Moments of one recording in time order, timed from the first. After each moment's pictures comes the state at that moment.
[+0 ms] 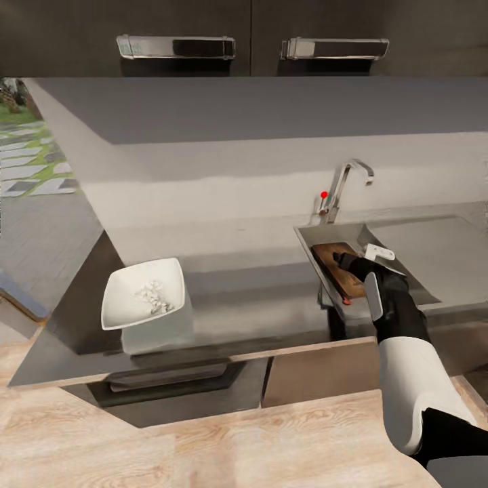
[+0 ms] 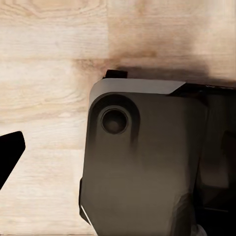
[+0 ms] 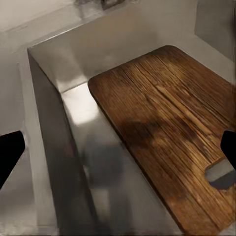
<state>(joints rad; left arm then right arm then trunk) -0.25 -0.06 -0.14 0.07 0.23 -0.34 0.10 -0.98 -0.02 -0.33 -0.97 -0.03 0.51 0.03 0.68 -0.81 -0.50</state>
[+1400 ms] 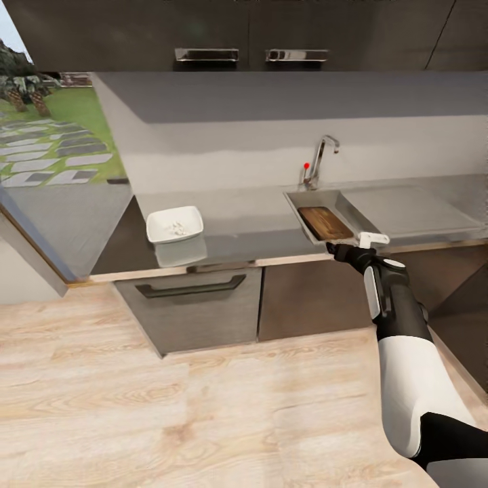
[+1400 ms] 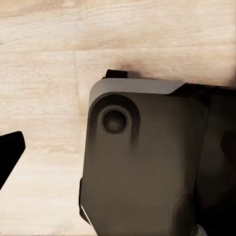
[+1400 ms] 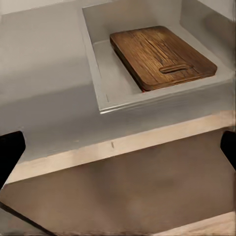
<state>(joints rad) -0.25 -0.06 -0.14 0.07 0.23 -0.34 0.10 -0.98 -0.01 -0.28 -1.07 0.10 0.51 0.17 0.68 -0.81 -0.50</state>
